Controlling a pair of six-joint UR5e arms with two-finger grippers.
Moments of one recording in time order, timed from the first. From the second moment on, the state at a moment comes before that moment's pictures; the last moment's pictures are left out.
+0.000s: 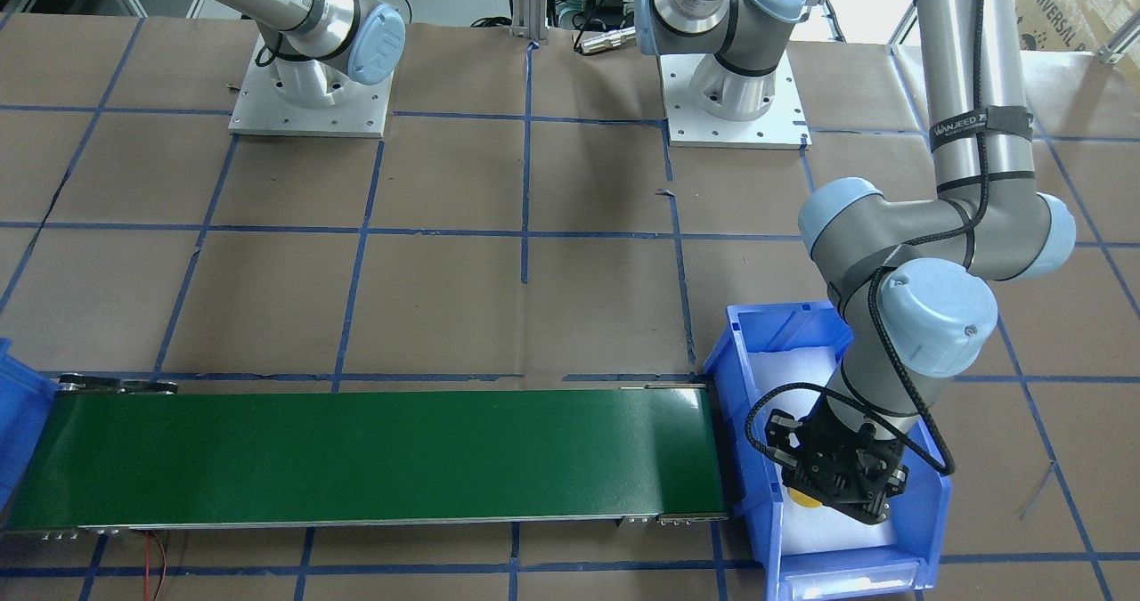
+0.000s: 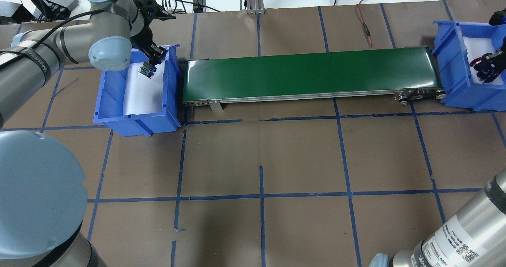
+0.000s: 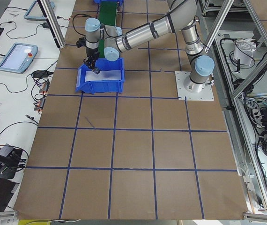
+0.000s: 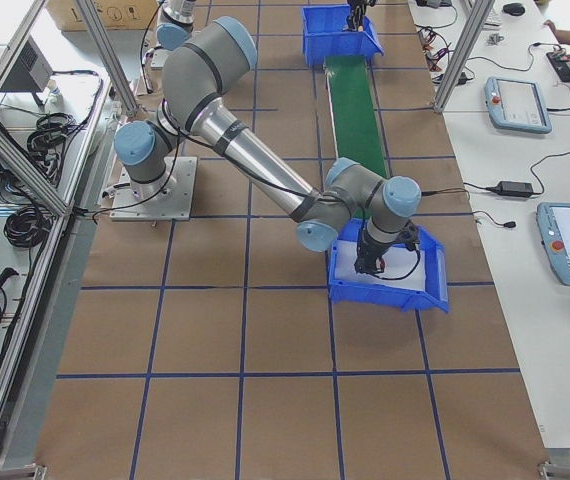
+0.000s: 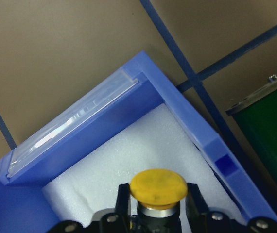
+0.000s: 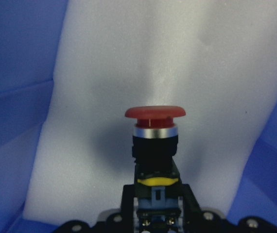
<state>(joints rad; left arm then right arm) -1.48 -2.09 -1.51 -0.91 1.60 0.64 0.95 -0.92 1.32 -1.94 -1.65 -0.77</state>
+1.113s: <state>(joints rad) -1.49 -2.09 -1.51 -0.91 1.60 0.64 0.95 -0.92 1.32 -1.94 -1.64 -0.78</state>
